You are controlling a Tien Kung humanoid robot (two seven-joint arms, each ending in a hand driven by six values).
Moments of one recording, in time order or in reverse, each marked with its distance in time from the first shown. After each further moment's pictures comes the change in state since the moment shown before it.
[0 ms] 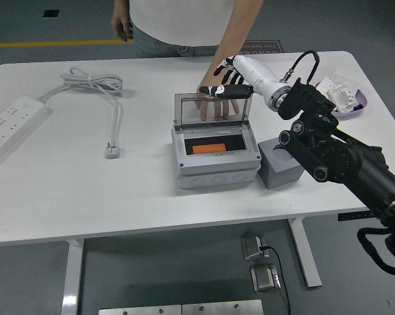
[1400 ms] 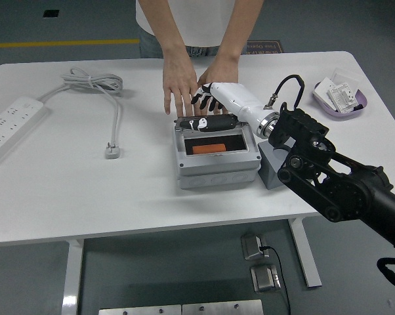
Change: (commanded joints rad) left arm 0.016 -0.013 -0.009 0.000 -0.010 0.001 -0.003; right arm -0.142 -0.104 -0.067 0.408 -0.073 0.032 -0.093
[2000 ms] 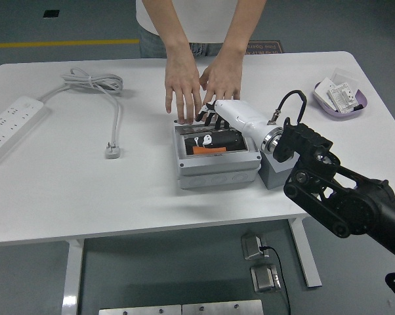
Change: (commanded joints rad) left arm 0.002 -0.002 -0.003 0.000 0.004 0.000 0.000; right arm -0.080 -0.026 0.002 0.057 -0.007 0.035 -0.031
